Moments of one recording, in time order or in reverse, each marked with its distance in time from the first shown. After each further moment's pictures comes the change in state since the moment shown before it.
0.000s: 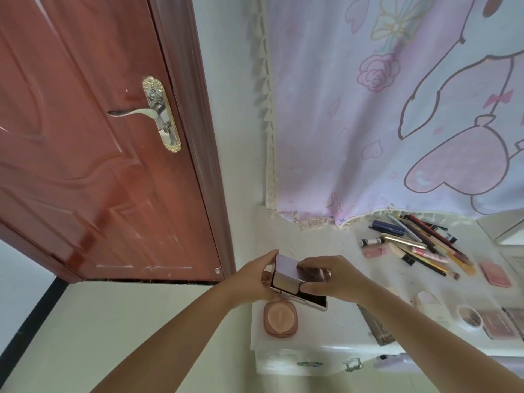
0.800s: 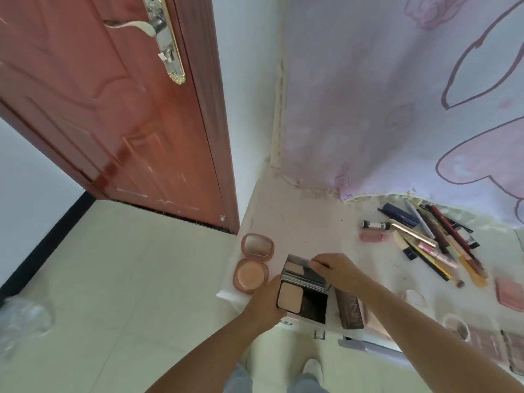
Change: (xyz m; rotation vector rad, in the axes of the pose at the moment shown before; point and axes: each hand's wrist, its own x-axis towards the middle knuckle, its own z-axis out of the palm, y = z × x) left_hand 0.044 -0.057 0.153 0.131 0.327 -0.282; right_hand 0.021 0.116 0.003 -0.195 -0.317 0.091
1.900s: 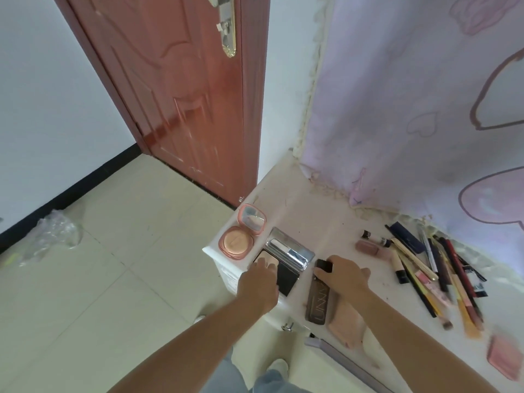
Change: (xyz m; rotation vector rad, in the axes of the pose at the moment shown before) left_hand -0.007 0.053 0.054 0.536 0.246 -0.313; right_hand -0.004 0.061 -0.009 -0.448 0.030 0.138
